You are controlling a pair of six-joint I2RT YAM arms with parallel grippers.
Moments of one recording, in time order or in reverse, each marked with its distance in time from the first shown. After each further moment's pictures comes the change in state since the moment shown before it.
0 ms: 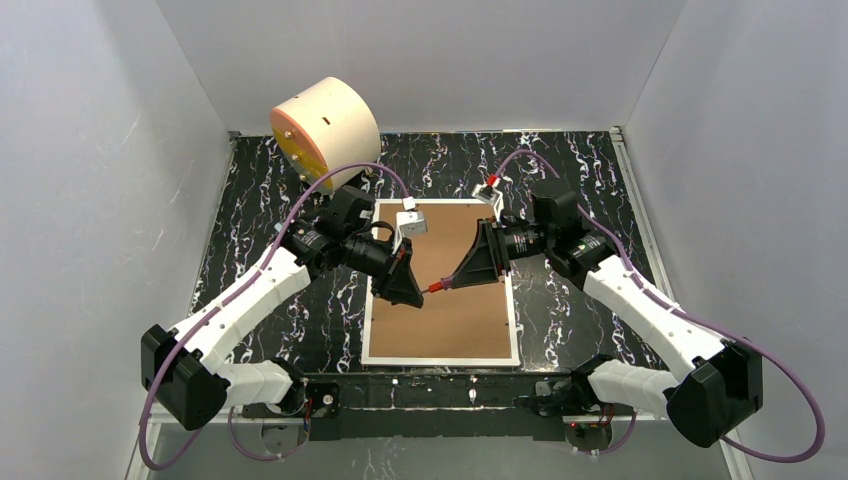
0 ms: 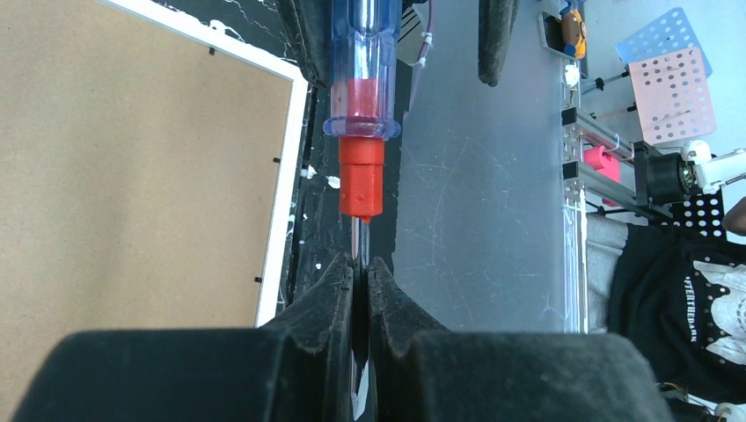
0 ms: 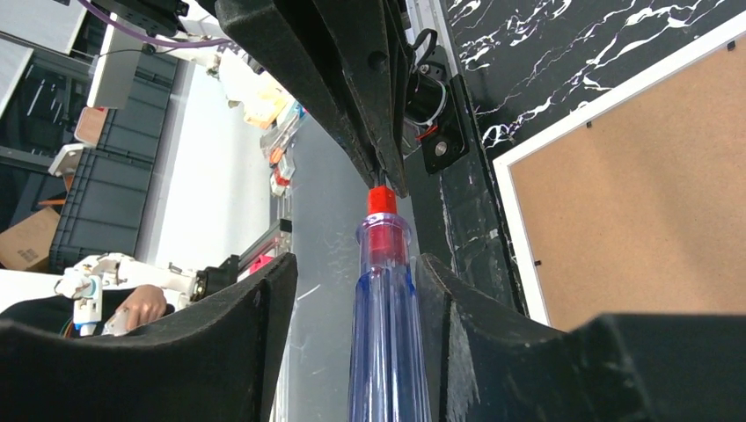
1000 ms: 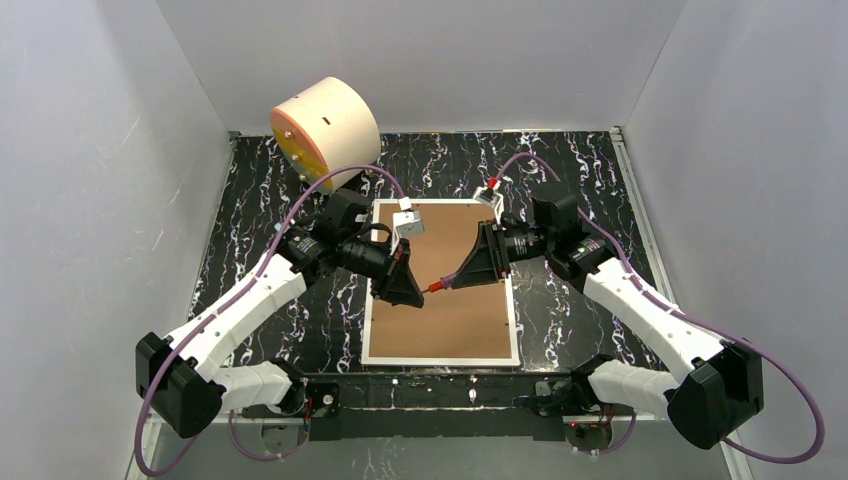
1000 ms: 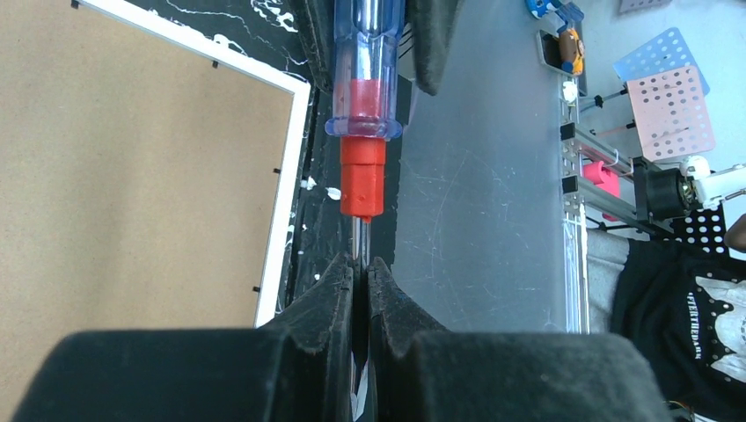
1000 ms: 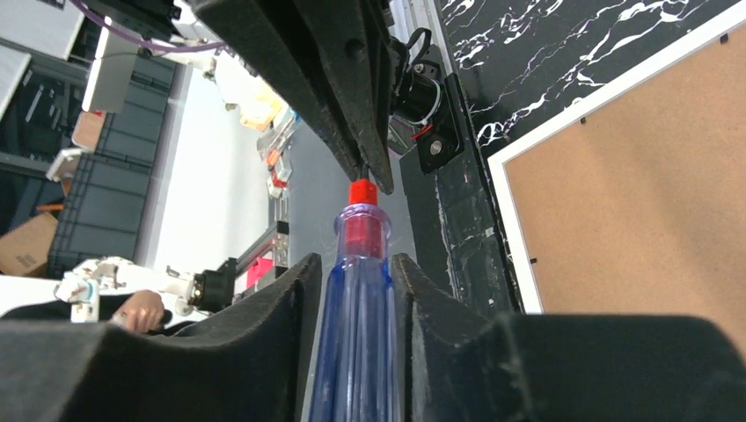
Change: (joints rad) left arm 0.000 -0.043 -0.048 0.081 -0.013 -0.061; right arm -0.001 -0.010 -0.031 0.023 0.004 0.005
